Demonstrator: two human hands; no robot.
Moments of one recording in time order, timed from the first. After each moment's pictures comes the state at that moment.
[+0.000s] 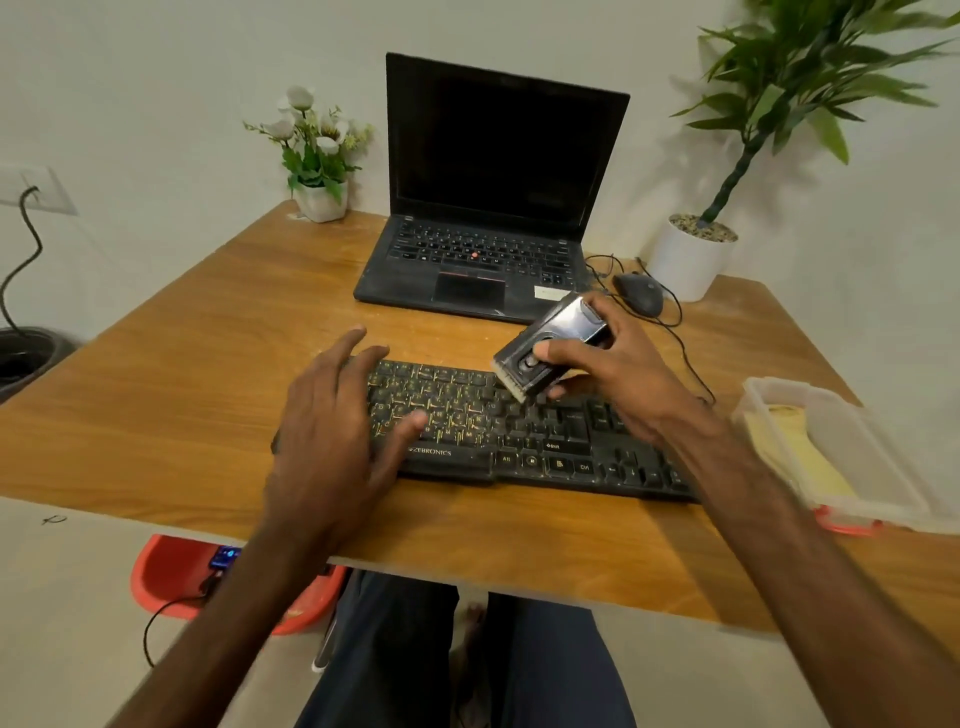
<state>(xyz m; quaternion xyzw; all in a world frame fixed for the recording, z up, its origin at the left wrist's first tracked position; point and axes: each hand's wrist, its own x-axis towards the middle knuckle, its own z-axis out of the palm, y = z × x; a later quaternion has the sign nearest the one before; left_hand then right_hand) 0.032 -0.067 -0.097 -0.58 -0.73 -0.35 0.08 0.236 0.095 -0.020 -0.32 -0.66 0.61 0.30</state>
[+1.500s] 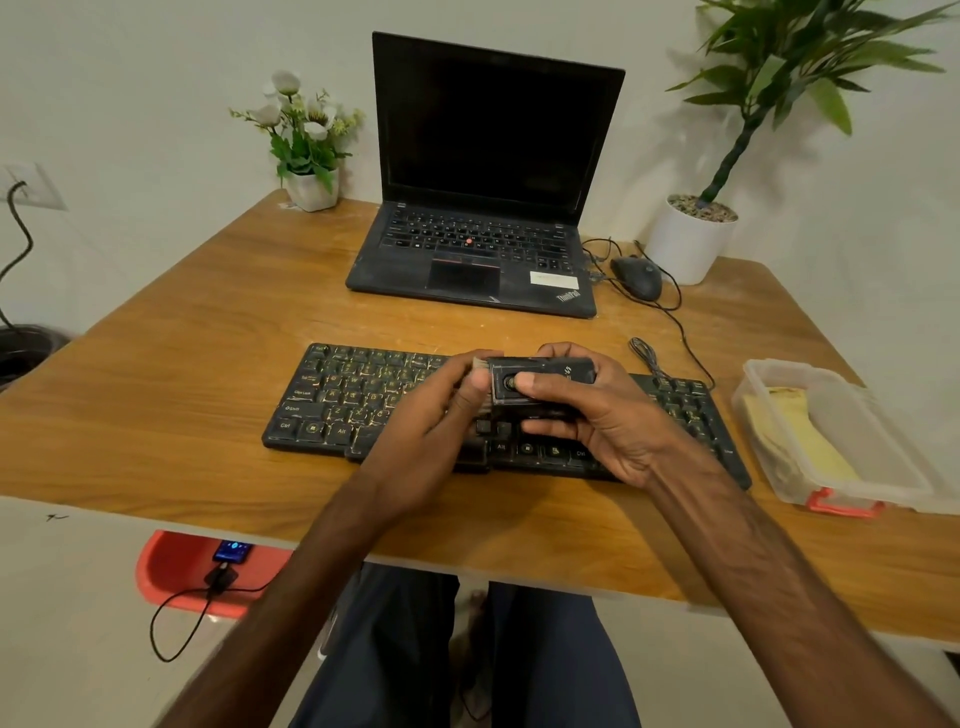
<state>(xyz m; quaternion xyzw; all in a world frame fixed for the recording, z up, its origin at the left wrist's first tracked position) 0.086 -0.044 -0.076 -0.55 -0.54 -0.54 -0.34 0.241 0.062 -0.041 -0.32 -0.51 0.75 0.28</state>
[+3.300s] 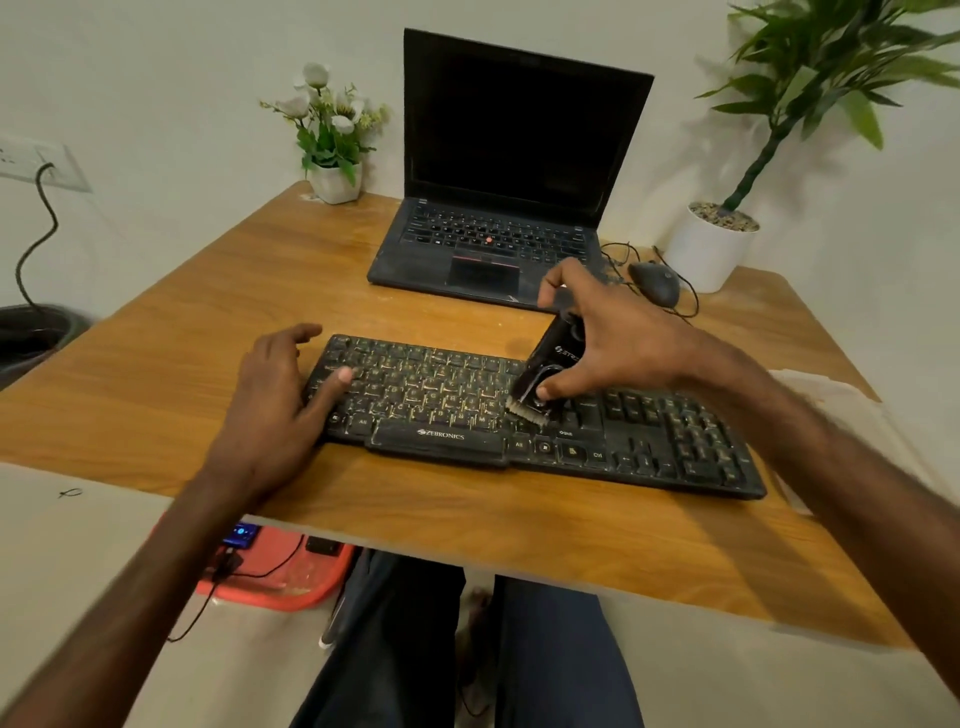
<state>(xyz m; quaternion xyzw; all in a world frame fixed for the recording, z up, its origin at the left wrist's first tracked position) -0.036 -0.081 -0.113 -0.50 -0.76 -0.41 -0.03 0.222 0.108 0.008 -0.27 -0.93 0.24 0.05</state>
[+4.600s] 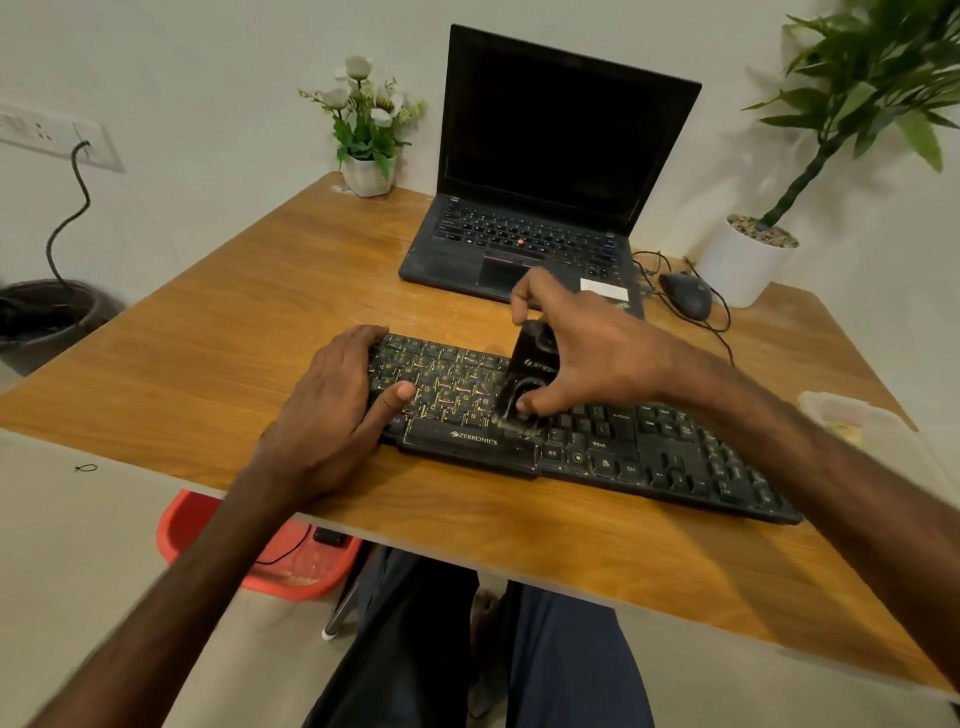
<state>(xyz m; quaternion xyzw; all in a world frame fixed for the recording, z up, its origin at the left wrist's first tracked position) -0.027 -0.076 -0.117 -0.58 -0.73 -0.35 -0.04 0.177 0.087 0.005 -0.20 -0.95 0.22 0.01</state>
